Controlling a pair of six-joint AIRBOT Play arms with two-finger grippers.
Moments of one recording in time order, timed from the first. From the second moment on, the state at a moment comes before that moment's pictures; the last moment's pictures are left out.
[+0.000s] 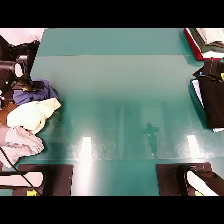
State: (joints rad) left arm 0.11 -1.49 1.34 1.81 -1.06 -1.72; right arm -0.12 -0.97 1.40 -1.20 1.39 1.61
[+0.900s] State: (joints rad) left arm -0.47 -1.25 2.01 1.06 -1.16 -1.31; right arm -0.14 -0.97 1.76 -1.21 1.29 1.61
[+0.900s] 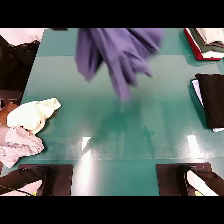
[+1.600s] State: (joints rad) left arm -0.41 -1.41 1.67 1.18 -1.36 -1.36; right arm -0.14 -0.97 1.81 -1.21 1.35 1.61
